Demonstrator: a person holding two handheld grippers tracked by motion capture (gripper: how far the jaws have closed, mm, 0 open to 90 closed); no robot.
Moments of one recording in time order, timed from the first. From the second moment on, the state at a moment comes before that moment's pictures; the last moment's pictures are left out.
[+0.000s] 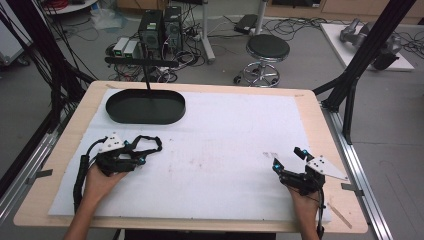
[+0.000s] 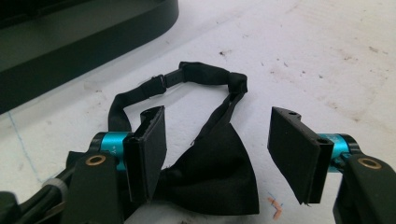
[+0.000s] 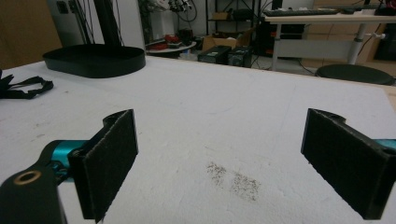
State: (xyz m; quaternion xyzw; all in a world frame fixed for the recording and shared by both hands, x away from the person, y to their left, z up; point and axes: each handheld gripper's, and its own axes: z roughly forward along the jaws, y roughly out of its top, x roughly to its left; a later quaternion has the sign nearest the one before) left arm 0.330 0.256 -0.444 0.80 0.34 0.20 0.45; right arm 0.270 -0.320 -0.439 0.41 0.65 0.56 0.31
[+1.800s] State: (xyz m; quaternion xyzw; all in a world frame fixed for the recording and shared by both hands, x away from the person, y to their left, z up) left arm 0.329 0.262 -0.408 0.78 0.30 0.12 0.54; right arm 0.271 -0.319 -0.439 0.41 0.65 0.56 0.30
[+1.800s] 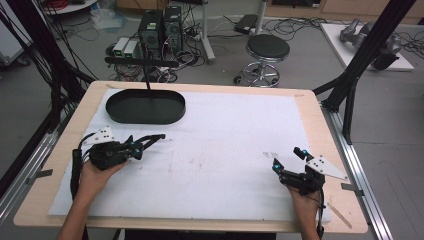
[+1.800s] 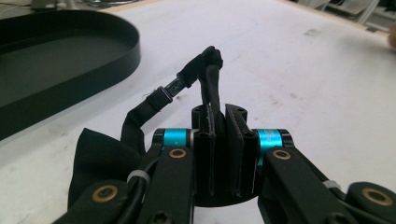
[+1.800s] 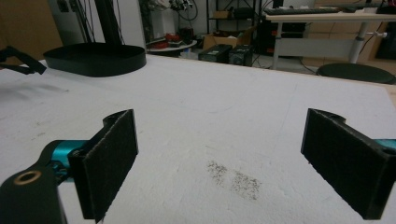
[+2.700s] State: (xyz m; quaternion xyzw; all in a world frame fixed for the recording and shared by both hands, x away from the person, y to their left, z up) left arm 0.411 0.221 -0.359 0.80 0.26 0.12 0.53; right arm 0.271 -0.320 -0.439 0.41 0.65 0.56 0.30
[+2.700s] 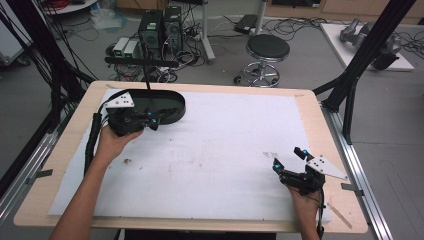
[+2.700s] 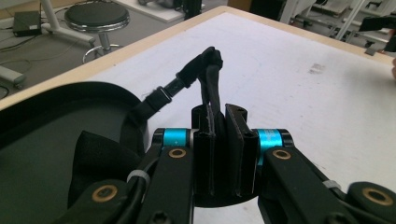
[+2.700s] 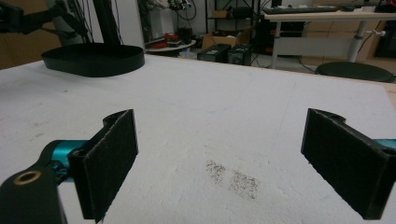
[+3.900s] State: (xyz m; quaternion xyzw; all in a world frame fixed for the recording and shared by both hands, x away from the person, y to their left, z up) left arm 0.500 0.211 -0.303 0.78 0.30 0.14 0.53; right arm 0.271 -0.319 -0.440 0.41 0.66 0.56 0.30
